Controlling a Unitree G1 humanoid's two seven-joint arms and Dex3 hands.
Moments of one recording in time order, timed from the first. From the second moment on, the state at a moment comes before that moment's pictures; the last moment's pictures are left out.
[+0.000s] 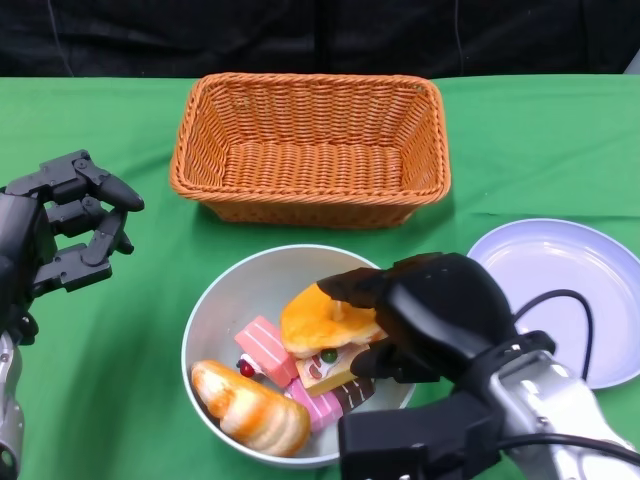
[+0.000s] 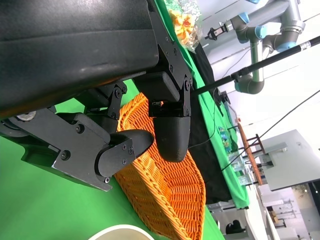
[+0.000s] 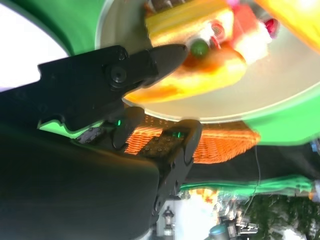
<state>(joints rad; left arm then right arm) -0.52 0.27 0.22 0.94 -0.13 -0.69 -0.36 -0.26 -0.17 0.54 -0.11 -1.09 0.12 0.13</state>
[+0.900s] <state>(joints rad) -0.52 0.27 0.20 0.94 -0.13 -0.70 -0.36 -0.41 -0.18 0.65 0.20 -1.17 0.01 -0.17</state>
